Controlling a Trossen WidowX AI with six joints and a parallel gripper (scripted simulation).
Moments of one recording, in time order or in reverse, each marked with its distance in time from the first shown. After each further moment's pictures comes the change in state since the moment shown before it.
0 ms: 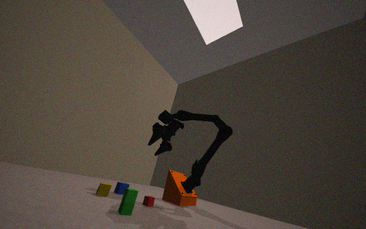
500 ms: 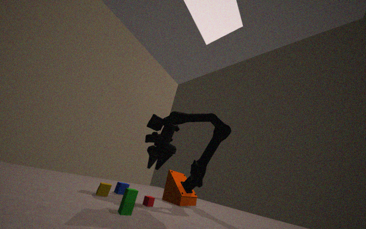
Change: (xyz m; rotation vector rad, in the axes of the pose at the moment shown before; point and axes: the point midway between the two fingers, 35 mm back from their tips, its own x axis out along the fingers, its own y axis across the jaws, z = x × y) arm 0.068 0.034 -0.079 -0.890 0.328 -0.046
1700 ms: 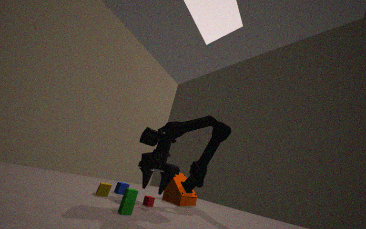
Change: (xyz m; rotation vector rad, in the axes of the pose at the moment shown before) arm 0.072 0.025 -0.018 -0.344 0.128 0.033
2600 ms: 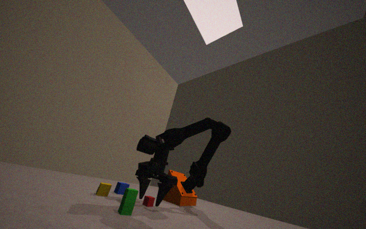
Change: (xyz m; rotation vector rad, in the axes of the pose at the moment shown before) arm 0.035 0.001 0.000 -0.001 0.000 0.003
